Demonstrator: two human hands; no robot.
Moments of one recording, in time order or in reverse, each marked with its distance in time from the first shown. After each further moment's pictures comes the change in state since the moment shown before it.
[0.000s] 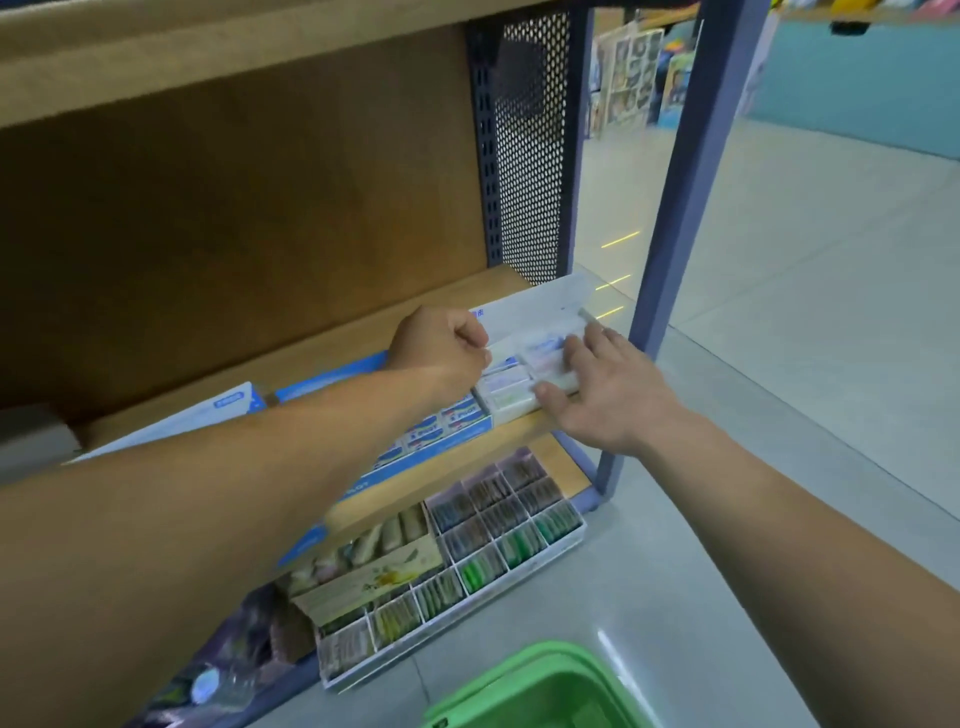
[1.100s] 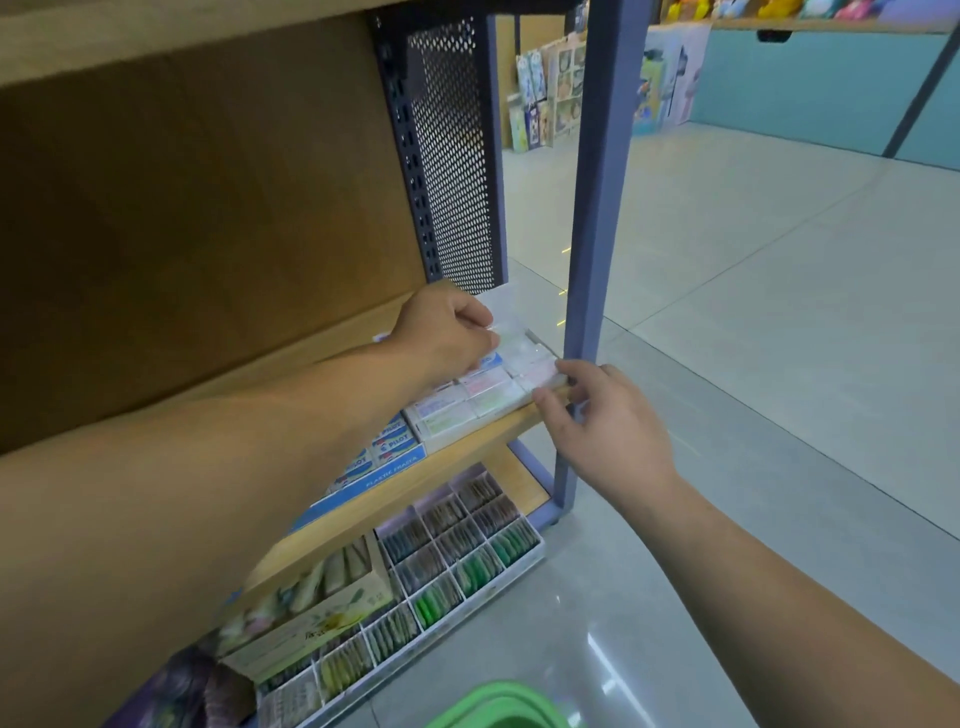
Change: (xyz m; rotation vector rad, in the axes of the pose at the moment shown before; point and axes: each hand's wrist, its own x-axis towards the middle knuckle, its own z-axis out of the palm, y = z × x) left_hand 0.051 0.042 0.056 -0.175 -0.117 0.084; right_hand -0.034 0.041 0.020 0.450 0.397 0.216
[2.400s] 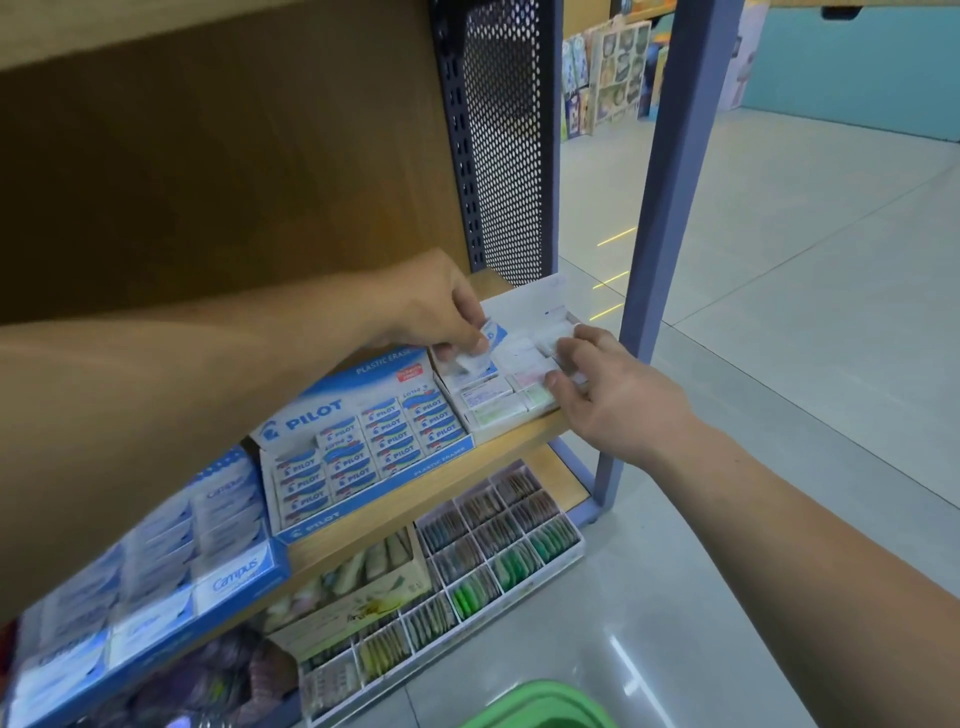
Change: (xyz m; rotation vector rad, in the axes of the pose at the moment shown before) left_hand 0.000 0.017 -0.082 0.480 -0.363 -0.016; right_hand 0.030 -0.035 0.003 -0.203 -0.348 -0.127
